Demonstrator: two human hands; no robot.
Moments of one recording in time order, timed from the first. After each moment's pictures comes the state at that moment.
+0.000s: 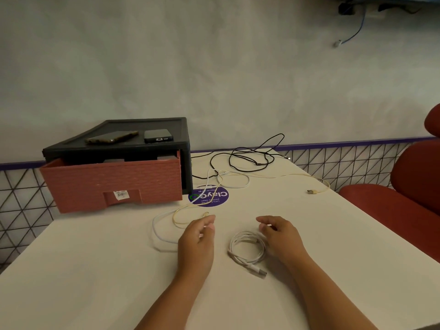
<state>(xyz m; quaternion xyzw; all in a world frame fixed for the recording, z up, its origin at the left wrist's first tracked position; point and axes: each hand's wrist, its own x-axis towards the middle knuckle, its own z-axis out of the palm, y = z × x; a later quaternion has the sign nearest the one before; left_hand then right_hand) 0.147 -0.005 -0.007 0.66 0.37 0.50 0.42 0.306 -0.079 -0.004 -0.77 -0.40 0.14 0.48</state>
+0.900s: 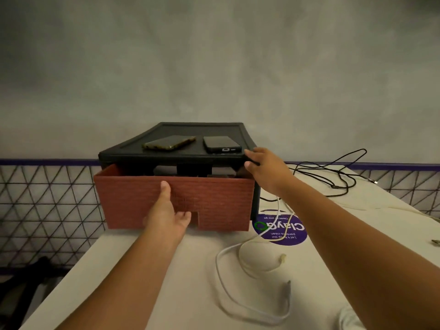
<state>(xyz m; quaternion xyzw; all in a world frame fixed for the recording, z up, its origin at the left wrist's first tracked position) 0.056 0.206 0.054 0.11 0.38 0.59 0.70 0.250 0.166 0.114 -0.70 -0.63 0.03 0.33</state>
